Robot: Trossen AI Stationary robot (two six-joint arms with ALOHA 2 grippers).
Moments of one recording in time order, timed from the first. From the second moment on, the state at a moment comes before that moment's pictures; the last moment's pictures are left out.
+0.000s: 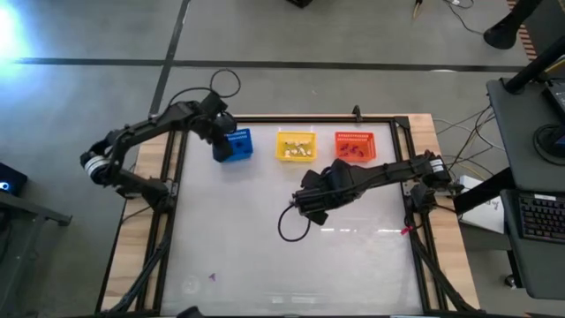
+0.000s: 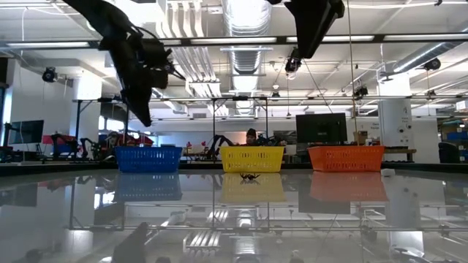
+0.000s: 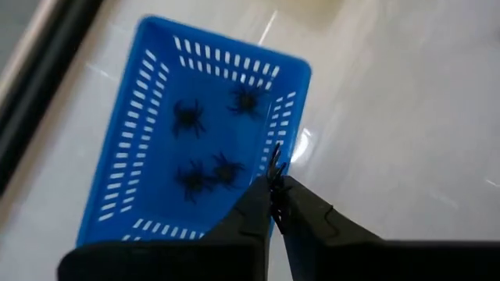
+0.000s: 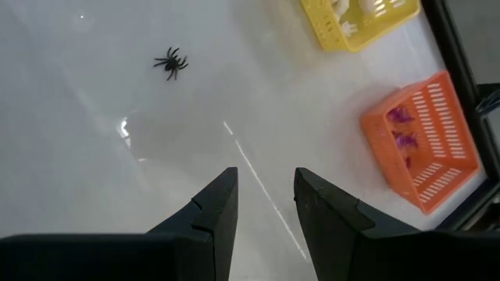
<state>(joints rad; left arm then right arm) 0.79 1.40 1.05 -0.85 0.19 0.30 0.20 1.88 1.89 -1.53 0.35 0.72</state>
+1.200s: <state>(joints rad) 0.79 1.10 1.05 -1.01 0.27 0.16 0.04 1.88 1.62 -1.54 0.36 0.82</state>
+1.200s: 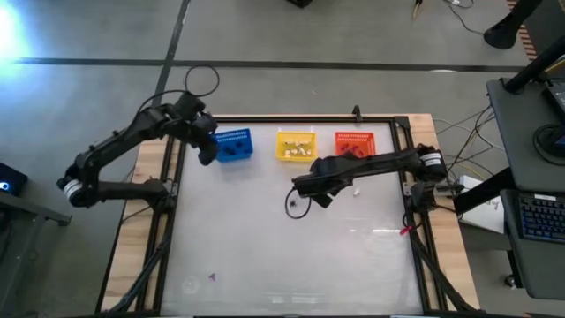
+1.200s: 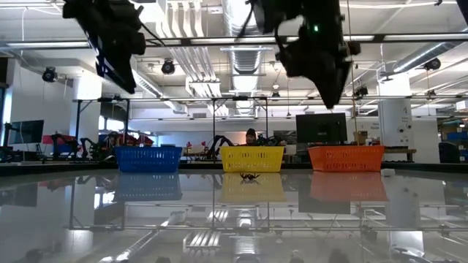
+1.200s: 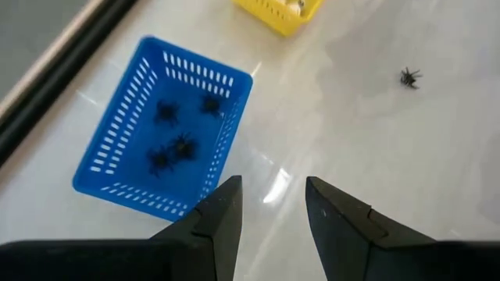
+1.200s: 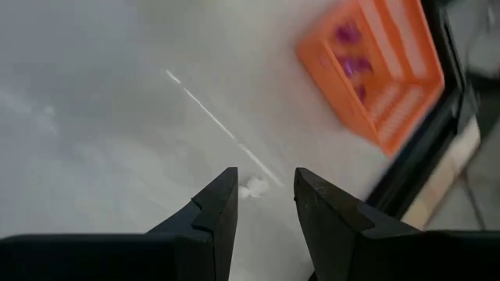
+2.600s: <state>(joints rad) 0.78 1.04 1.04 -1.03 0.30 0.25 -0.08 1.61 0.92 -1.08 0.18 1.62</state>
